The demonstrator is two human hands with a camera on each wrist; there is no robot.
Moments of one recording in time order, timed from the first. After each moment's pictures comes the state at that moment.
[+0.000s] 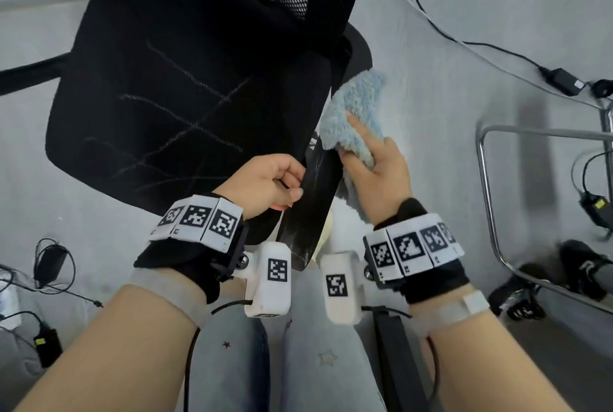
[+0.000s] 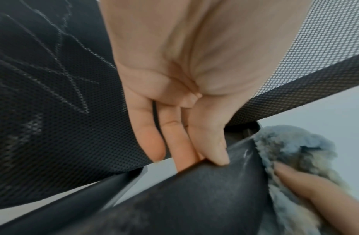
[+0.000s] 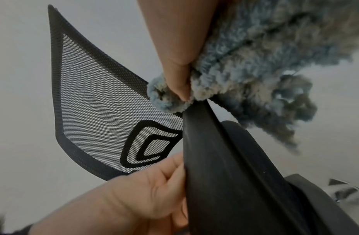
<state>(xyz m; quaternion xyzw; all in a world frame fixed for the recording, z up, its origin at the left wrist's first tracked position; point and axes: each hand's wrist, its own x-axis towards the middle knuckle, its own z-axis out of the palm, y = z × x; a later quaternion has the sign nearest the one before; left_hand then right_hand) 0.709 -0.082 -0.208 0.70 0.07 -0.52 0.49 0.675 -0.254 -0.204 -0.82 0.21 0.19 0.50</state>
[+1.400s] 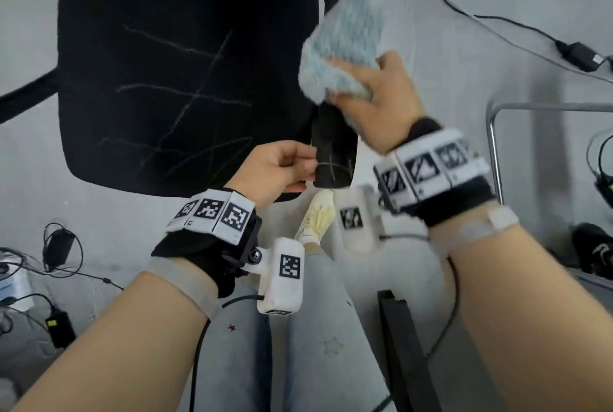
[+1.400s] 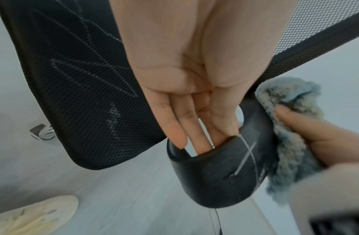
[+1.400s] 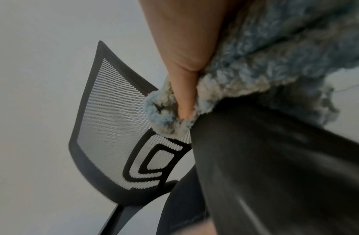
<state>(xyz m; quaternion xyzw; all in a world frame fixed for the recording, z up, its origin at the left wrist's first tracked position) 0.673 -0.093 -0.217 0.67 0.16 -0.46 0.56 0.711 -0.262 -0.207 -0.88 0.09 0.19 0.43</state>
